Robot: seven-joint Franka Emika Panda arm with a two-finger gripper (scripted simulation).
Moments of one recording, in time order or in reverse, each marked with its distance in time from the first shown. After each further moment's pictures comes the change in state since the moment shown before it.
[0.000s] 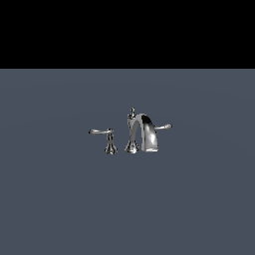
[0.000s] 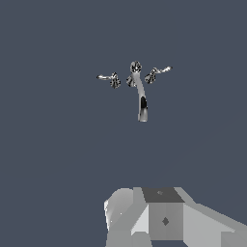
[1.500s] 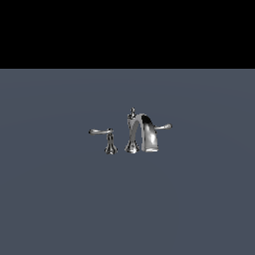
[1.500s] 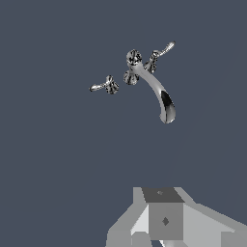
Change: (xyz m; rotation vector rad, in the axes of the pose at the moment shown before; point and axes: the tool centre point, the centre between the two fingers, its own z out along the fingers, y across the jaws) arm 0.046 -0.066 0.106 -0.005 -0.009 0.379
